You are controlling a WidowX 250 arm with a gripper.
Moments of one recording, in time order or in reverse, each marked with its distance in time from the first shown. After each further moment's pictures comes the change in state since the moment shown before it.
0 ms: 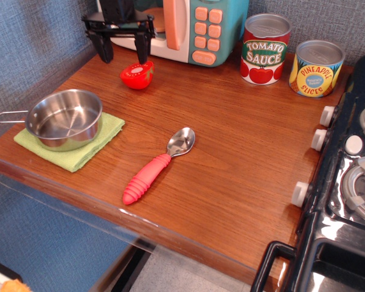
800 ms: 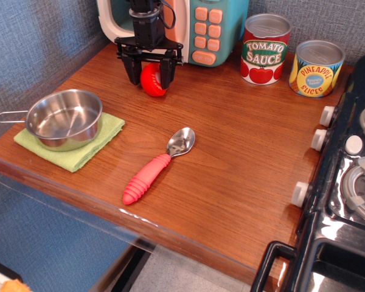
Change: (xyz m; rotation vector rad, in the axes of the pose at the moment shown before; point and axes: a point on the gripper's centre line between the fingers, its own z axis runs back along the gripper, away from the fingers) arm 0.000 -0.030 -0.035 0.027 0.086 -0.090
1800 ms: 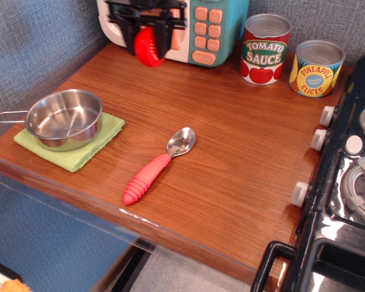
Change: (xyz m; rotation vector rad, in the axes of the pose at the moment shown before) arm -0.058 -0.022 0.099 0.015 -0.056 -0.015
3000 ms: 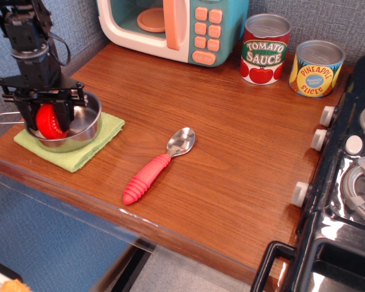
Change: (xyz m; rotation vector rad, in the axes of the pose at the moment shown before) arm -0.087 0.109 -0.077 0.083 0.030 0.240
